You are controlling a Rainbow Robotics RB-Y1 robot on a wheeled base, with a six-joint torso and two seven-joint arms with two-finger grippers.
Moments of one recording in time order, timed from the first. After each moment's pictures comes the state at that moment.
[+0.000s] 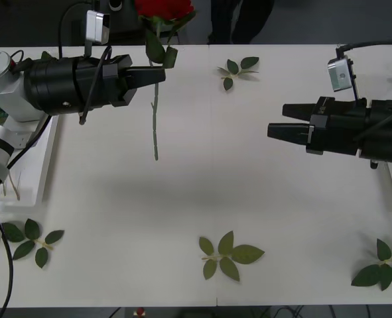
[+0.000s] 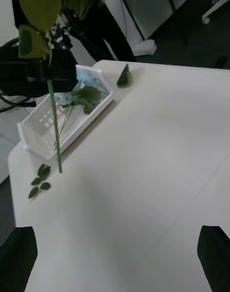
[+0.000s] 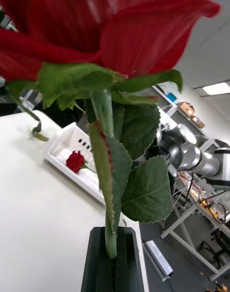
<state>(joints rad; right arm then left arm) -0.27 -1.01 0.29 -1.84 -2.10 0.74 2.35 -0.71 0.48 -0.08 -1.10 2.17 1.38 -2.59</state>
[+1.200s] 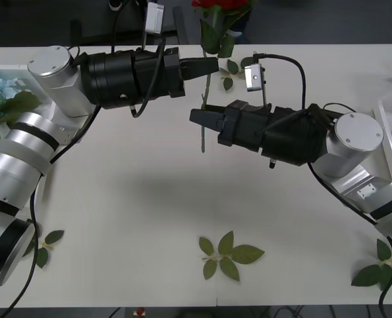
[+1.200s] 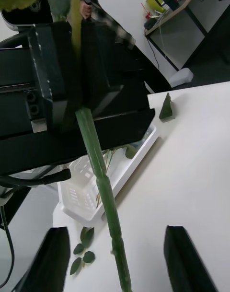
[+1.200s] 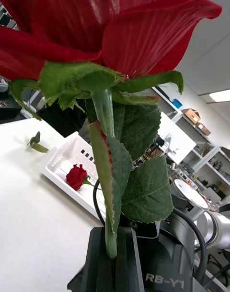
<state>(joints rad) -0.44 -0.54 0.41 -1.57 -2.04 0.69 2.39 -0.79 0.38 -0.24 -1.10 2.17 1.16 -2.60</state>
